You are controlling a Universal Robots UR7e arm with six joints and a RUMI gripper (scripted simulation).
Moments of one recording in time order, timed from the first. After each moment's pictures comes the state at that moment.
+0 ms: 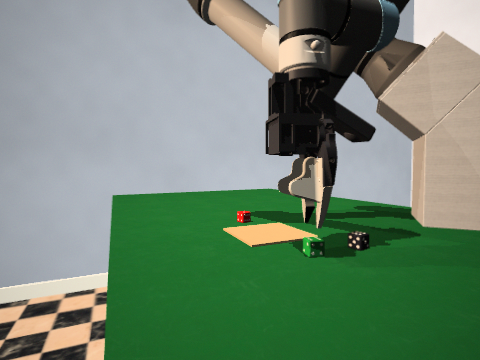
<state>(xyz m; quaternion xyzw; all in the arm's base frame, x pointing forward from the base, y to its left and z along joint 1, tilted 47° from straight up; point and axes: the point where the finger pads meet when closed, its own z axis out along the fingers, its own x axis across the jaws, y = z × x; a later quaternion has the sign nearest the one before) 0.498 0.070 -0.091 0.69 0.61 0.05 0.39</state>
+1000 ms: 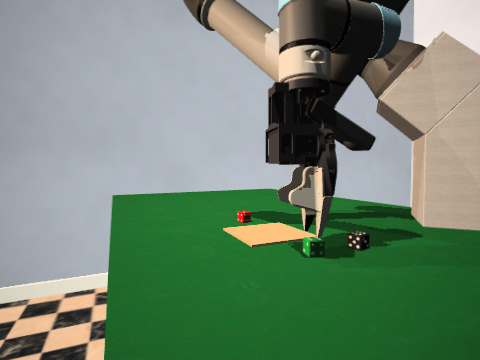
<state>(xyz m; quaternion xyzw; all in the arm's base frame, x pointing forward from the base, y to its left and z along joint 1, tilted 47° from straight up) 0.506 0.064 -0.101 0.69 0.61 0.05 0.39</state>
